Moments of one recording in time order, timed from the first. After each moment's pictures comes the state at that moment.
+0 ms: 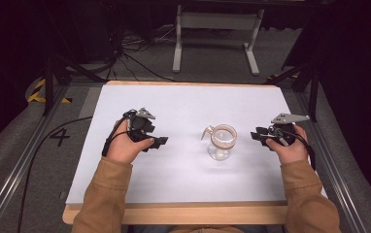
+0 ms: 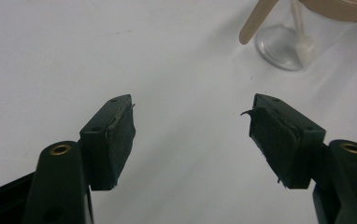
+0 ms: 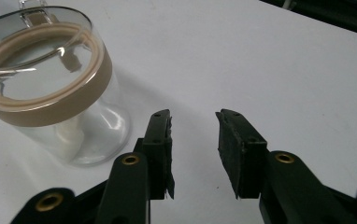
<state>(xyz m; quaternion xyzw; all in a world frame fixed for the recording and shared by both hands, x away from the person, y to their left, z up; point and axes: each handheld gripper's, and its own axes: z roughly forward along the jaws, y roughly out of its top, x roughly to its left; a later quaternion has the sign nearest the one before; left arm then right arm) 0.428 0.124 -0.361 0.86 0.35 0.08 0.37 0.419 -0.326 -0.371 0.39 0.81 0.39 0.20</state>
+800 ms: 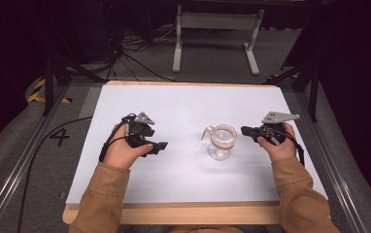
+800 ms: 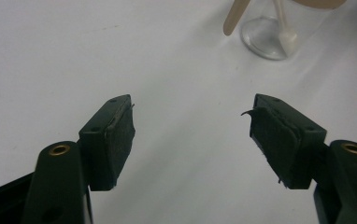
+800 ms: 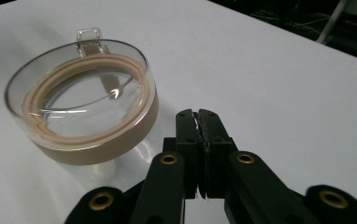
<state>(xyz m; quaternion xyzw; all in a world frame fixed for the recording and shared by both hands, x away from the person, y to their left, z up) 0.411 0.127 -0.361 0.86 0.34 0.08 0.37 0.431 -0.303 -0.378 0.33 0.82 0.44 0.19</state>
